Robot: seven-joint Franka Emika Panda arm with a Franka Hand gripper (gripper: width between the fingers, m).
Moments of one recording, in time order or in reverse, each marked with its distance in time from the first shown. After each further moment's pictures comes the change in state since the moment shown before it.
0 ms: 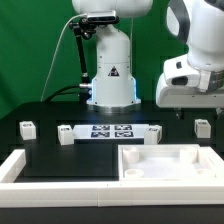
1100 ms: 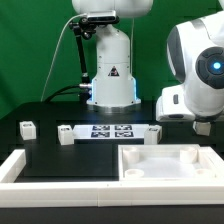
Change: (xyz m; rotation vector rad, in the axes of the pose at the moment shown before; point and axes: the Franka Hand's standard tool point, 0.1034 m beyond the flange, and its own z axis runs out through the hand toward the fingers) arm -0.029 -0.010 0.052 0.064 -0.411 0.011
